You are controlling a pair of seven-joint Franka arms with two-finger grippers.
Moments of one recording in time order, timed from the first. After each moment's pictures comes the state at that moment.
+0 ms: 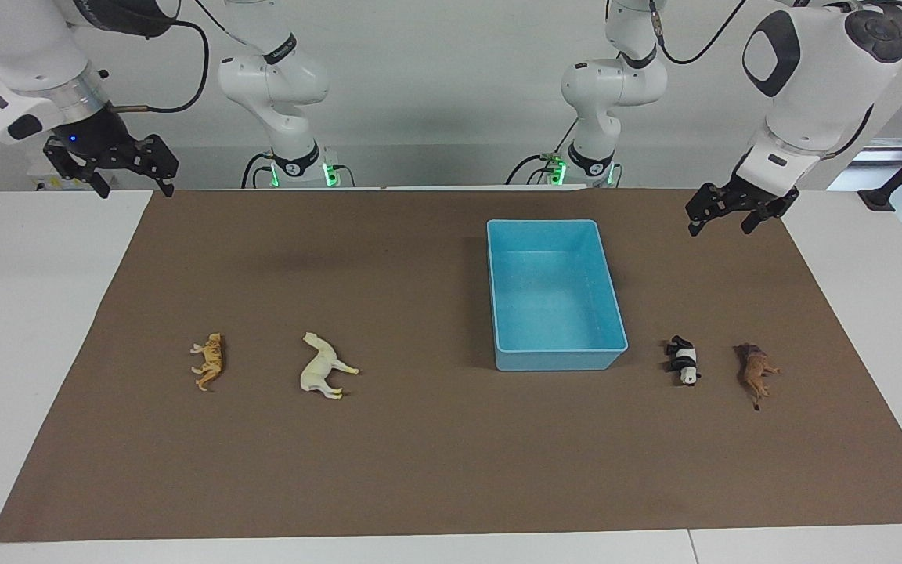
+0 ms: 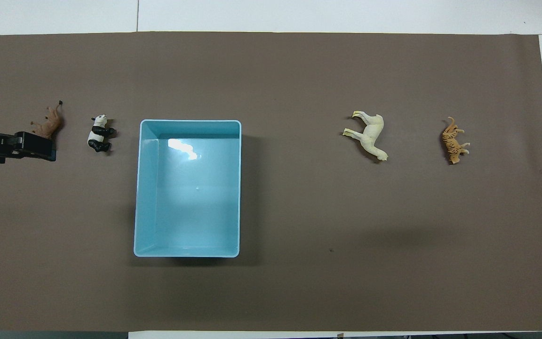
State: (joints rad) left arm -0.02 -0.04 -0.01 -1.73 -0.01 1.66 0.01; right arm -0.04 -0.07 -0.09 -1.62 -0.05 1.48 -0.17
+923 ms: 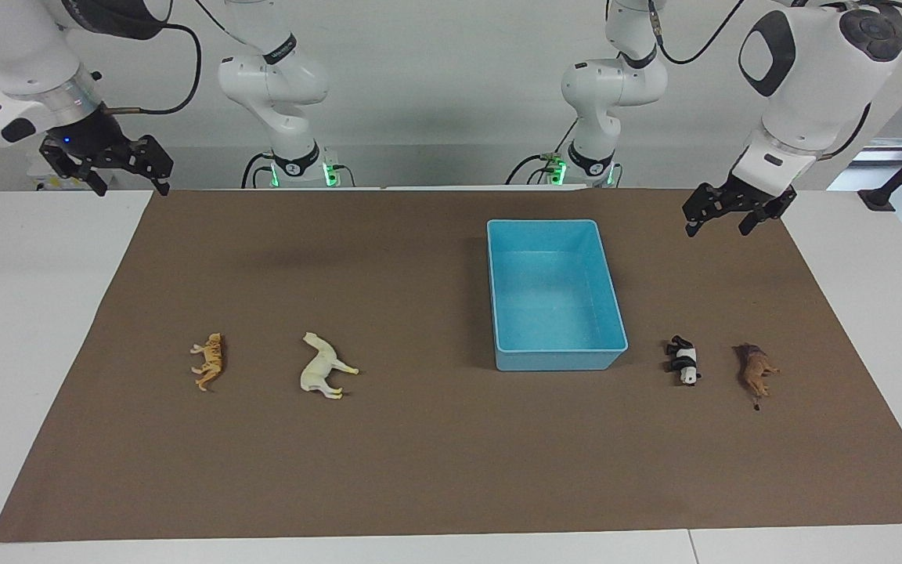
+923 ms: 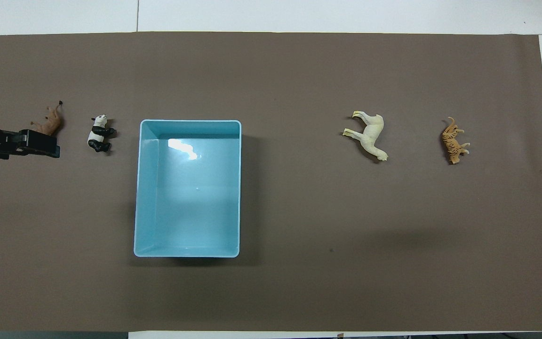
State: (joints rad) left arm -0.03 -0.04 -0.02 -1.75 -0.01 1.74 0.01; right arm -0.06 -0.07 -0.10 -1.65 -0.05 1.51 -0.17
